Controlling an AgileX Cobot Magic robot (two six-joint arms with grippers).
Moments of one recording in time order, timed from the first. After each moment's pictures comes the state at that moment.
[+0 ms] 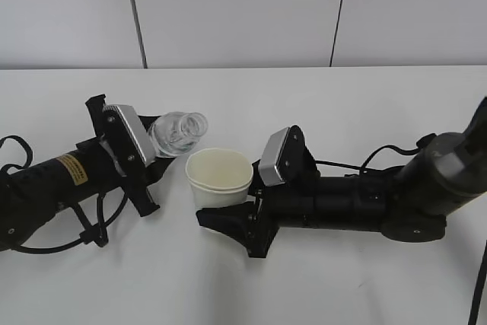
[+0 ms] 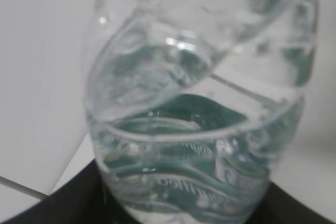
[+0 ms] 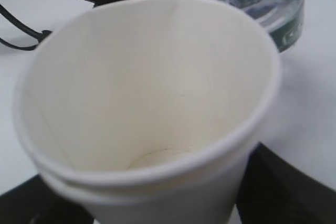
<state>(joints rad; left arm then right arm) -0.29 2.07 -0.69 0.43 -1.09 0.68 0.35 2.20 -0.89 -0.95 -1.07 0.32</state>
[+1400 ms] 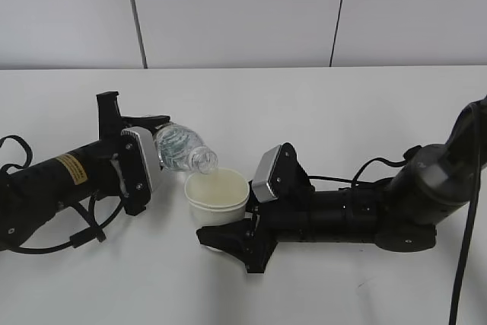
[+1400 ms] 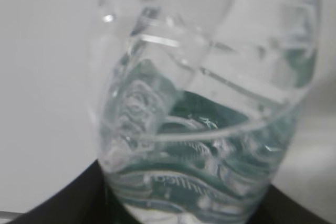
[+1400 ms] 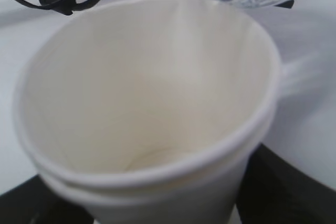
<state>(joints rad) -0.29 2.07 -0.69 0.43 -1.09 1.08 0.37 2.26 -0.90 -0.96 -1.05 0.32</state>
